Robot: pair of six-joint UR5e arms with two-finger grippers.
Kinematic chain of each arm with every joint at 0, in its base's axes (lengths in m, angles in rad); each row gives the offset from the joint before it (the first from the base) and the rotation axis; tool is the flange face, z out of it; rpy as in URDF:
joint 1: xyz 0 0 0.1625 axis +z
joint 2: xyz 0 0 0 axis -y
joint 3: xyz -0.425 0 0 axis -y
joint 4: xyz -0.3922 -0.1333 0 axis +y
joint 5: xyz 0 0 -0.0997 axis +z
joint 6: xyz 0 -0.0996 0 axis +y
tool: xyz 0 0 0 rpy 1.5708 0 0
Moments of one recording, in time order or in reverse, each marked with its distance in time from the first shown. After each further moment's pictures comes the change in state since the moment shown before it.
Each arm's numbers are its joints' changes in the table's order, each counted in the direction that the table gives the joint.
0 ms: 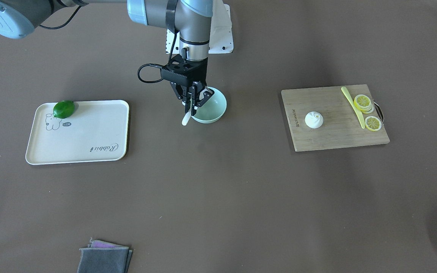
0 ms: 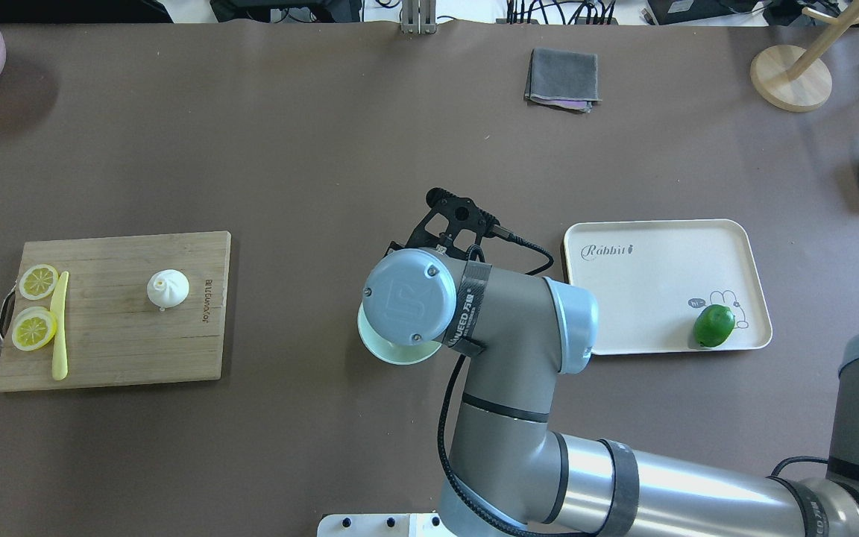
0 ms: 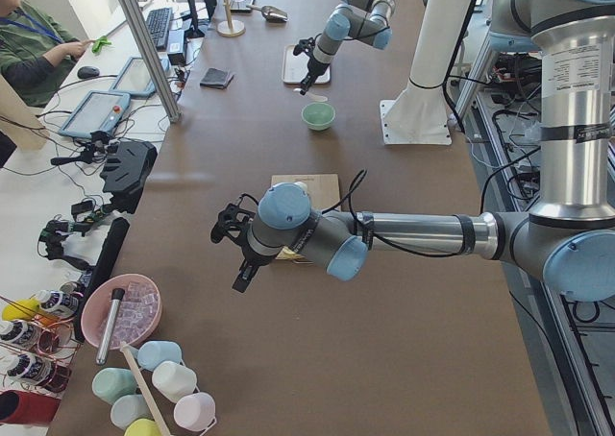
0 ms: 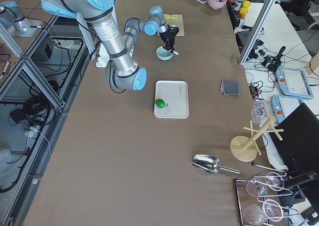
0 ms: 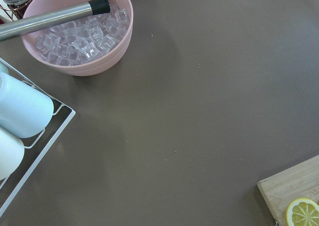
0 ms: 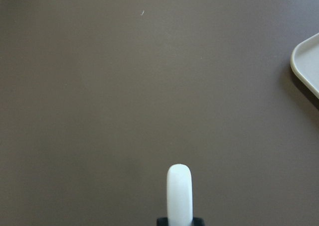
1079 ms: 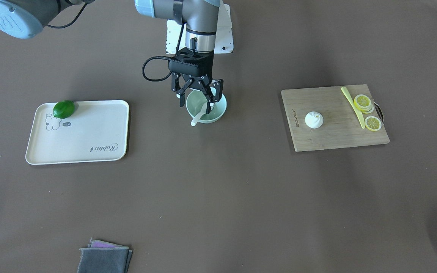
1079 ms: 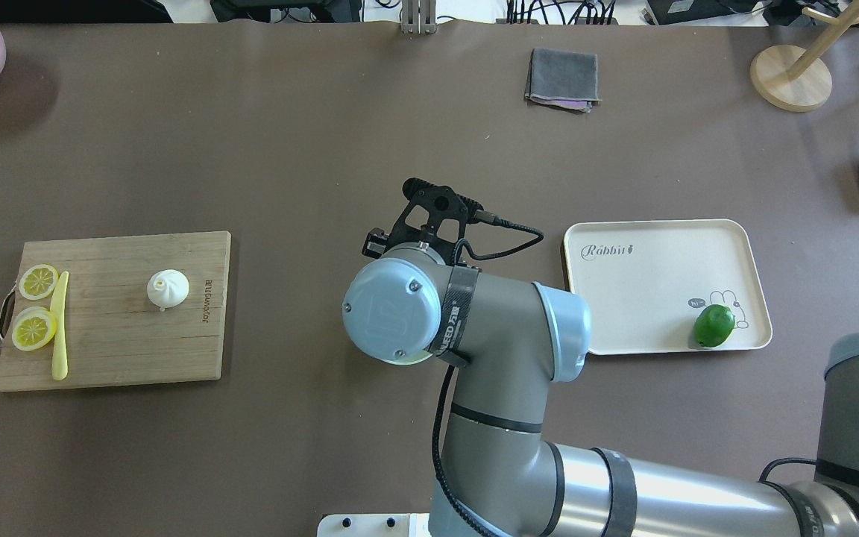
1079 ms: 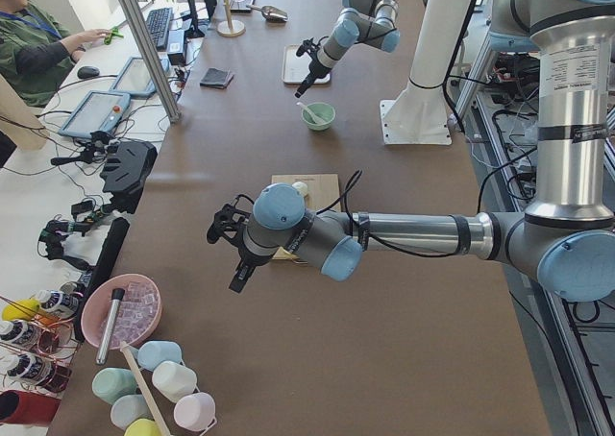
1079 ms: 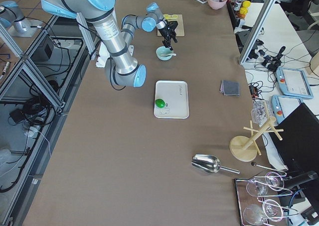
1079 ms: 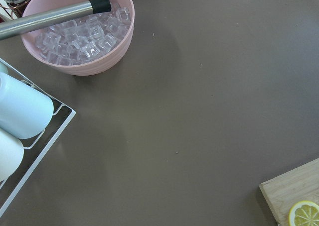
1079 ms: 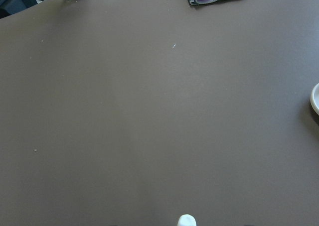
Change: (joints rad) left arm 0.012 -0.020 0.018 0.000 0.001 0.010; right arm 0.020 0.002 0.065 0.033 0.055 0.168
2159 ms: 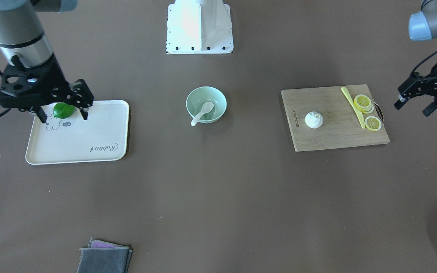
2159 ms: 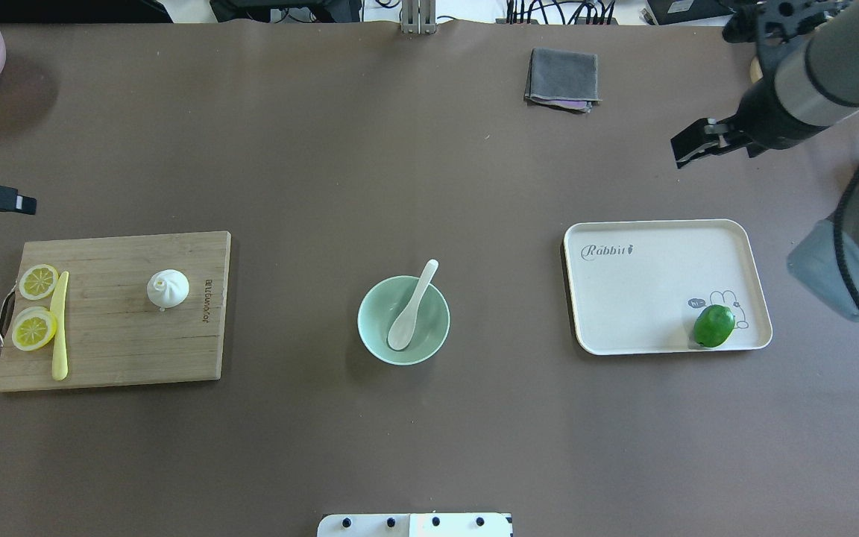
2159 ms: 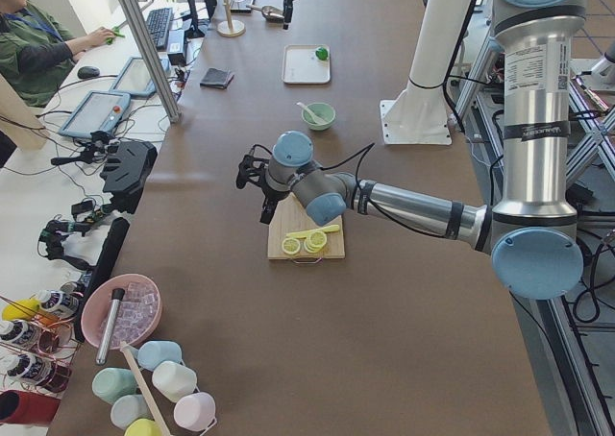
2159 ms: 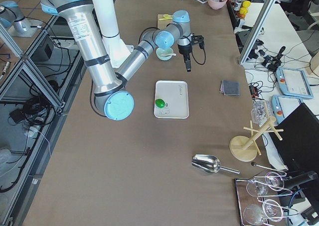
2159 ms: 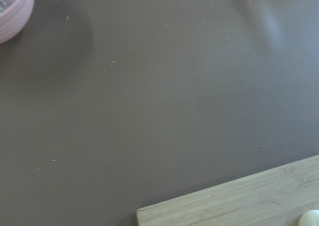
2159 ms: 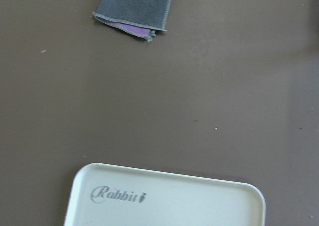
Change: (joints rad) left arm 0.523 -0.013 -0.229 0.142 -0.218 0.788; right arm 0.679 -0.534 0.293 -0.115 -0.797 1.078
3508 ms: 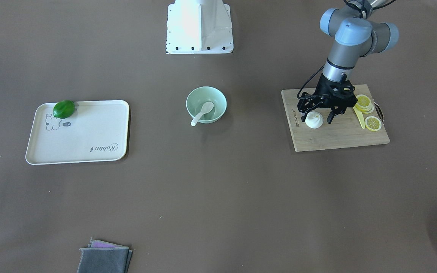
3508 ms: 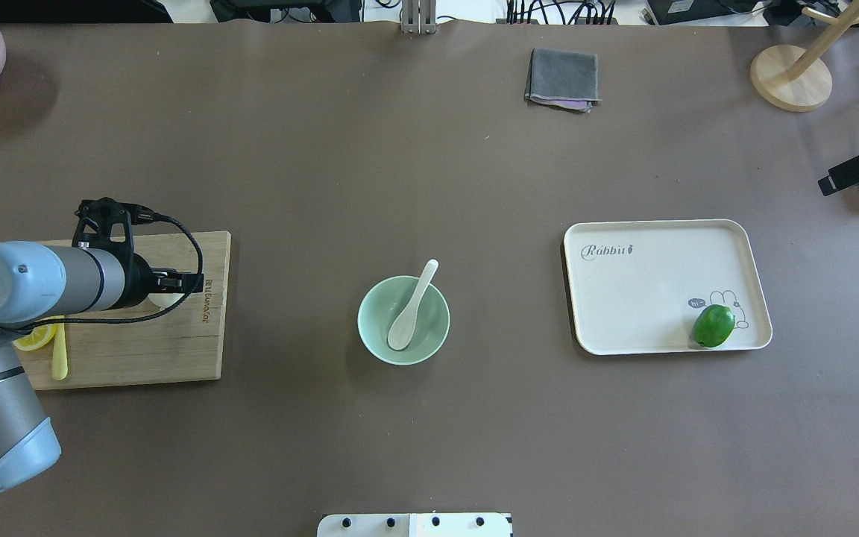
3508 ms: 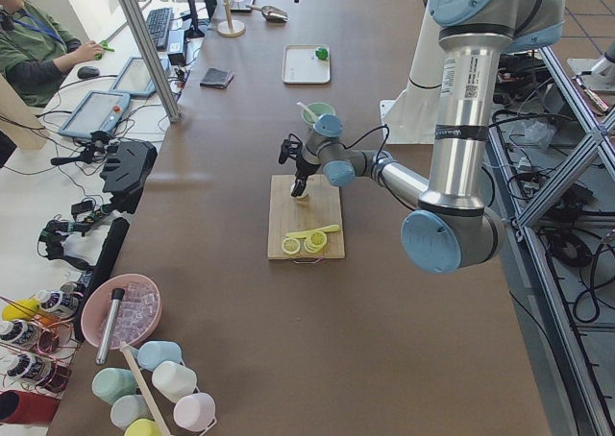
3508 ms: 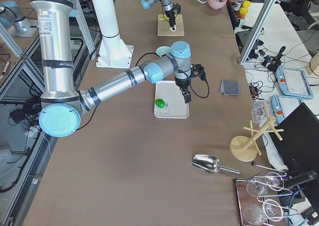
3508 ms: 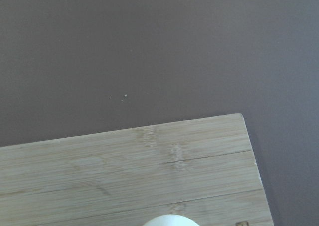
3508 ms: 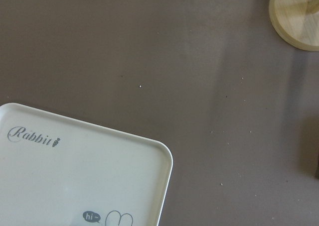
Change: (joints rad) left arm 0.446 -0.147 0.070 -0.110 -0.482 0.216; right arm 0.181 -0.241 -0.020 -0.152 -0.150 0.289
